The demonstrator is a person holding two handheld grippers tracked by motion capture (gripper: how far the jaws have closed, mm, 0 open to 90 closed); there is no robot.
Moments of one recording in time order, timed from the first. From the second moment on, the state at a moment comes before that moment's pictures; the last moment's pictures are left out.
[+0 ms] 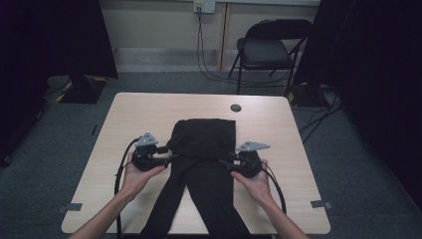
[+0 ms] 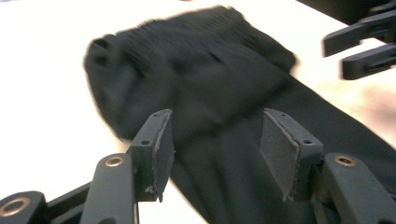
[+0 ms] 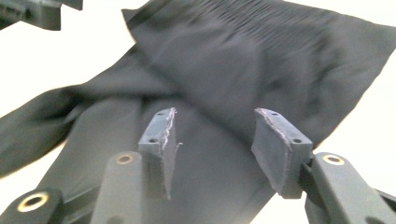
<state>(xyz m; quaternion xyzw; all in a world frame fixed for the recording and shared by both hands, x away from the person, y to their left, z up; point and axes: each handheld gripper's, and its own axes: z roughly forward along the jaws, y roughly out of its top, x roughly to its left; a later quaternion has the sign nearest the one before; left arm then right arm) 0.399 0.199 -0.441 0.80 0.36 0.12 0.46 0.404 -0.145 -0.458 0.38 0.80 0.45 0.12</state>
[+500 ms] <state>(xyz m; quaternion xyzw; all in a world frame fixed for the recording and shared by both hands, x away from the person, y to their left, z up) 0.334 0.185 -0.460 0.85 0.33 0.07 0.41 0.341 -0.114 -0.481 0.29 0.86 0.41 0.06</state>
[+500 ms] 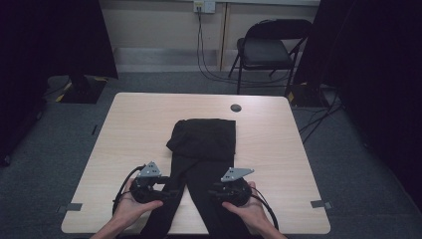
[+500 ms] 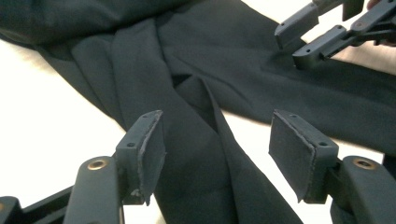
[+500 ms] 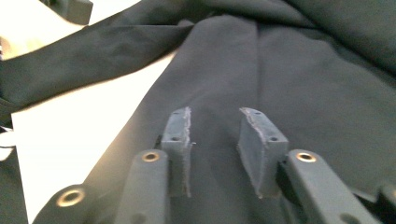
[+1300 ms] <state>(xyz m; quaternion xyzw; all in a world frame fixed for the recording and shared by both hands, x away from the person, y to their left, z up) 0.339 0.168 -0.480 0.89 0.32 0.10 0.31 0.327 -0.123 -0.491 0.29 0.88 0.37 0.08</state>
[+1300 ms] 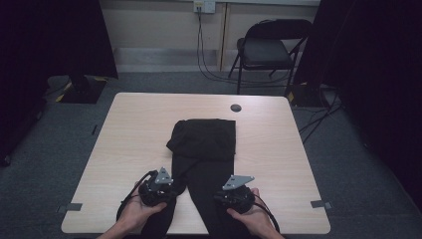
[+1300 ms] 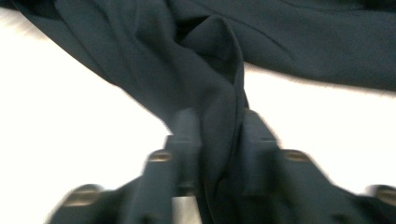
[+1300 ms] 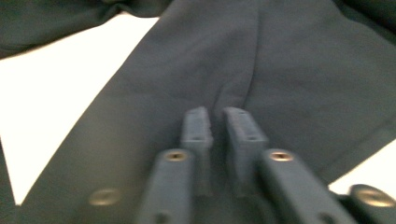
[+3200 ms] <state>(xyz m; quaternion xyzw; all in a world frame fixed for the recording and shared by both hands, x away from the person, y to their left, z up) 0.419 0.171 -0.419 0.75 0.38 0.03 0.53 0.344 -0.007 -0.495 0.26 0.84 0.47 -0.03</state>
